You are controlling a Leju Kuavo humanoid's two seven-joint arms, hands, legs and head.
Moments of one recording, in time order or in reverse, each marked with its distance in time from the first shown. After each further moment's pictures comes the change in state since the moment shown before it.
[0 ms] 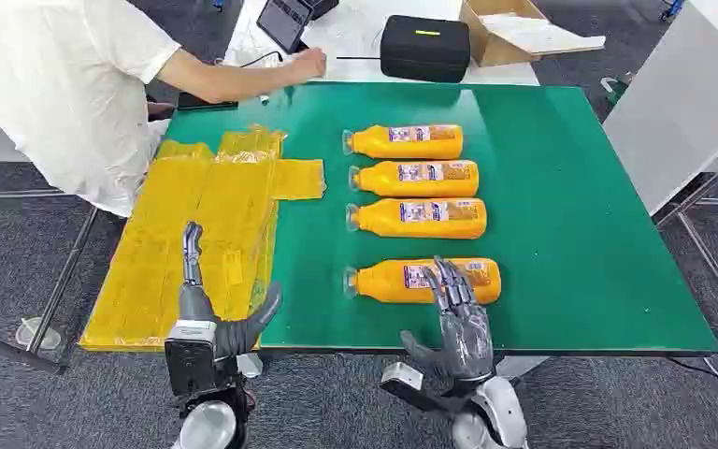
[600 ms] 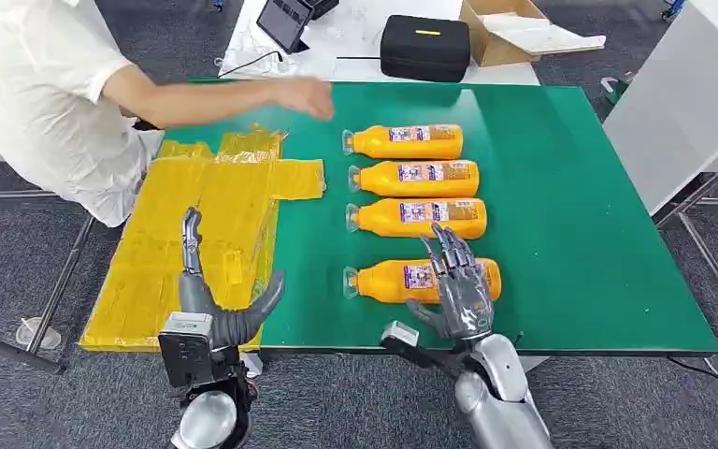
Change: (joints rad) left arm -0.034 -0.002 -0.018 -0.016 0.018 -0.035 0.000; right arm -0.179 -0.060 0.030 0.138 0.095 0.052 0.172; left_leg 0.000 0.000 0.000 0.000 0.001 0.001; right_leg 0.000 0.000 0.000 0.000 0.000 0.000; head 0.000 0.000
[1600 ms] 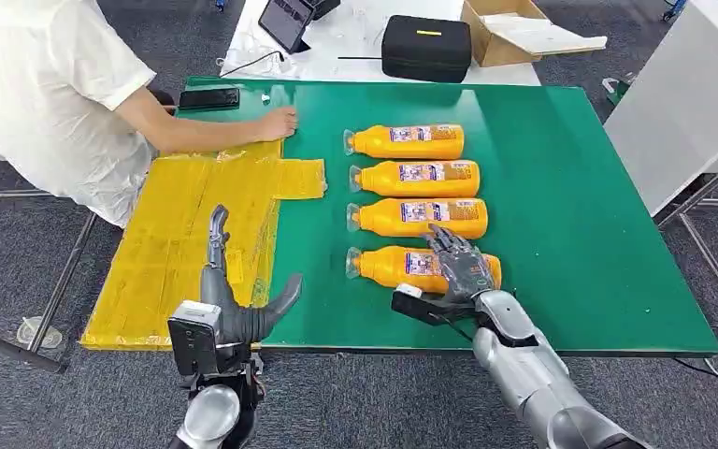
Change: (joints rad) left arm -0.003 -0.041 0.044 0.044 0.033 -0.167 0.003; right arm -0.267 -0.153 0.238 0.310 -0.037 0.297 0.219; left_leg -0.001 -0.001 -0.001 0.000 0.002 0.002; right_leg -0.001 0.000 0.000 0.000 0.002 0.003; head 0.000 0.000
